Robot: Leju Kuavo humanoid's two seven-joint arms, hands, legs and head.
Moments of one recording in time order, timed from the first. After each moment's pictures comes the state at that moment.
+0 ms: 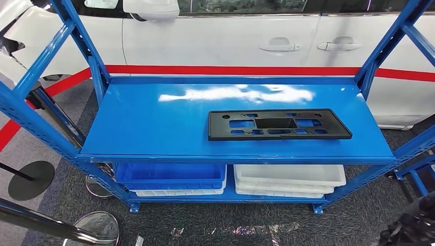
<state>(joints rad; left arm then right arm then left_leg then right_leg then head) 0.03 0.12 -0.85 -0.88 1.46 0.47 0.00 0.16 -0.13 -0.14 -1.87 0.08 -0.58 -0.30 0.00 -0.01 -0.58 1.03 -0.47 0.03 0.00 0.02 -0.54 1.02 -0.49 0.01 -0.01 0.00</state>
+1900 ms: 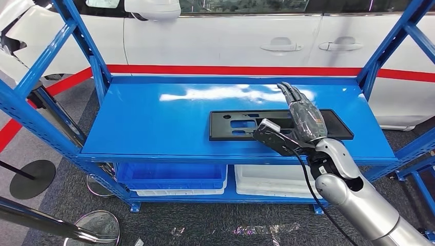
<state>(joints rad) -0.02 0.35 -1.07 -1.02 1.47 0.38 0.15 -0.56 -0.45 0.74 -1.47 0.60 -0.10 0.22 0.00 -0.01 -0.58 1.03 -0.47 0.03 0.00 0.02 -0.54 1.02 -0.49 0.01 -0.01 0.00</state>
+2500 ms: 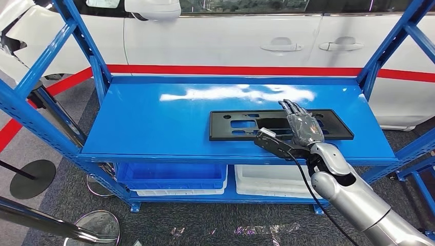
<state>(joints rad) -0.04 0.39 -1.13 -1.03 1.47 0.37 0.15 -0.59 -0.45 0.81 -1.23 0.64 -0.09 0.20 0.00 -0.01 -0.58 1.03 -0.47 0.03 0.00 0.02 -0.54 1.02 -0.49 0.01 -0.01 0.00</state>
